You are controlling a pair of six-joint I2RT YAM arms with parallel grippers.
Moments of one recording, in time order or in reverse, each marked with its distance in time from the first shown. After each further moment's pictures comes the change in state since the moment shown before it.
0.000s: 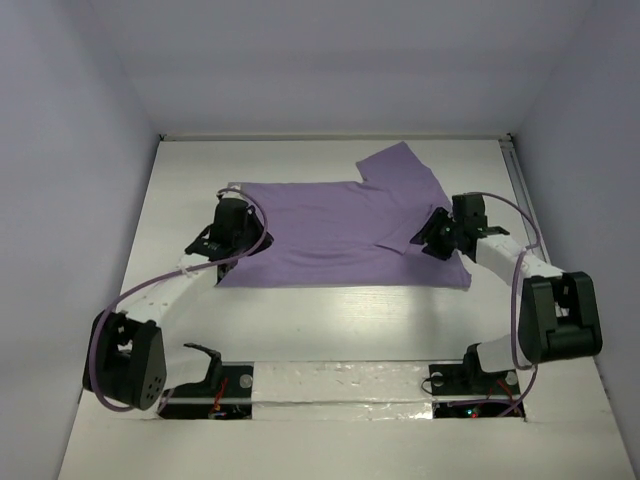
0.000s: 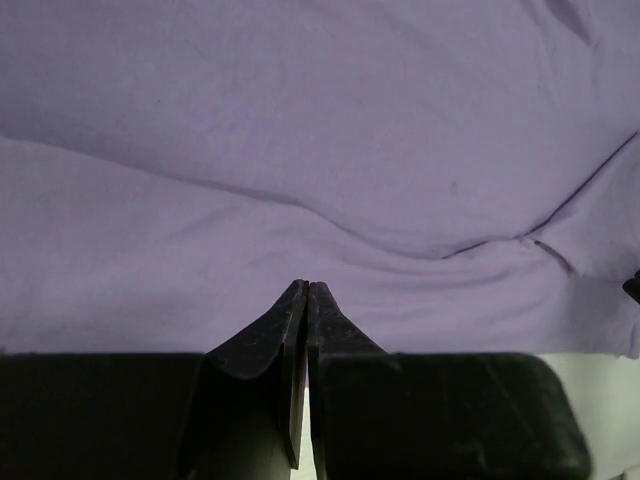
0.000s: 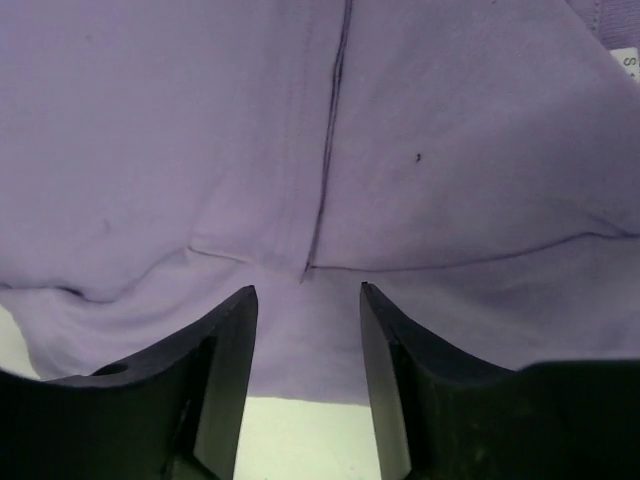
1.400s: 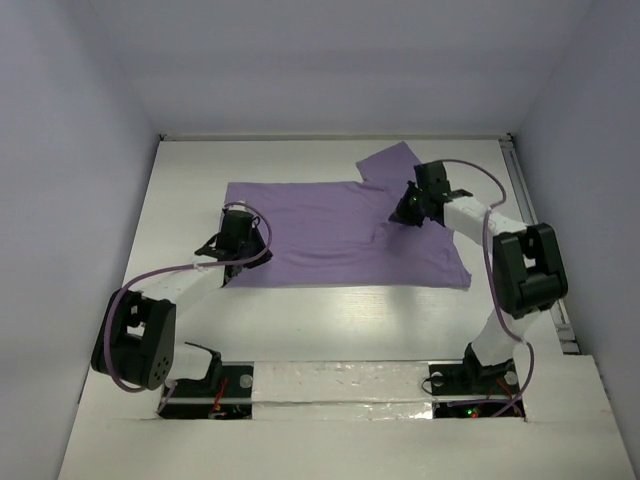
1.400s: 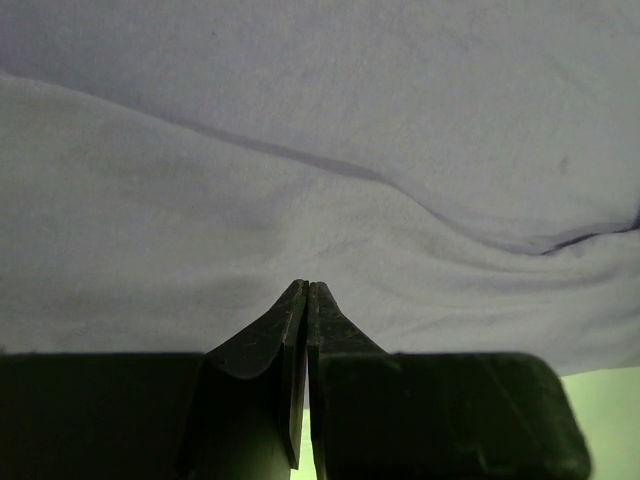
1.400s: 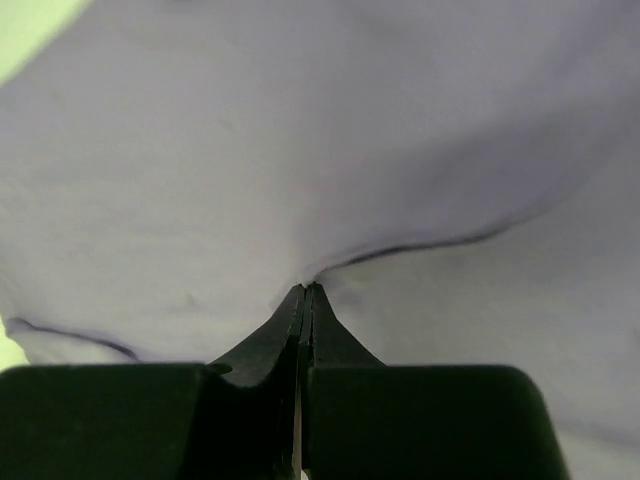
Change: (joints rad) left arm -0.002 0.114 -0.100 0.099 -0.014 0.030; right arm 0.153 0.312 0.346 -0.030 0.105 0.022
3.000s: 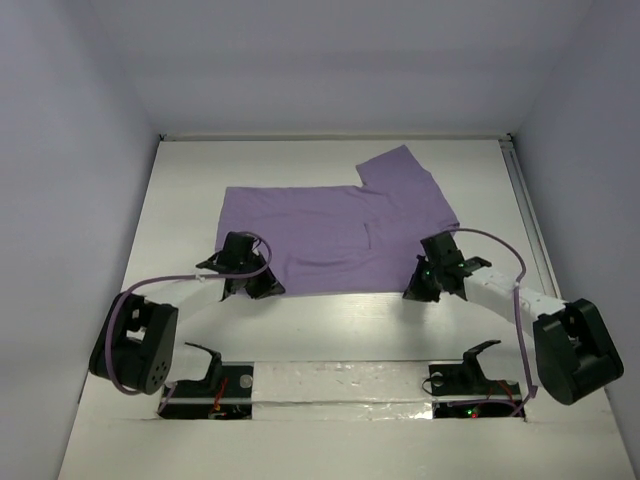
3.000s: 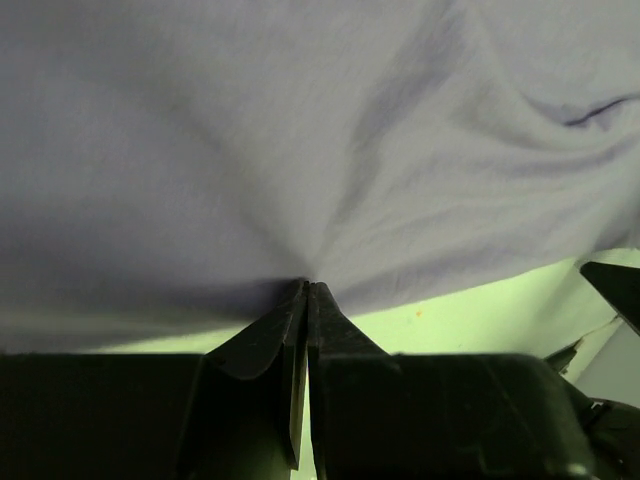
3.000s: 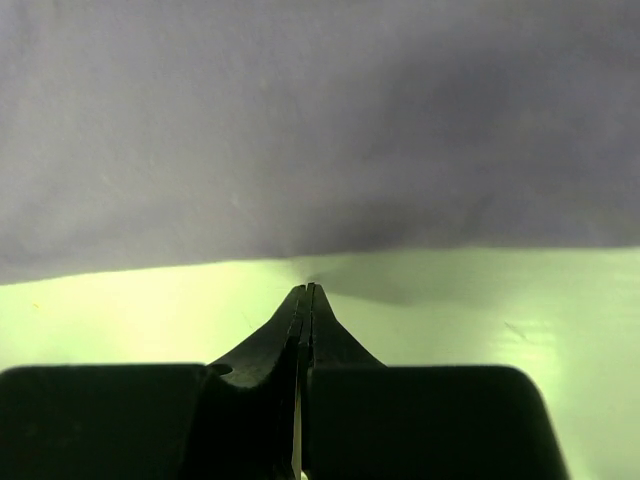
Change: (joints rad) left arm -0.013 -0.010 -0.138 -0.072 0.283 -0.182; right arm 0.142 -0.480 -0.571 -0.124 0.020 0.036
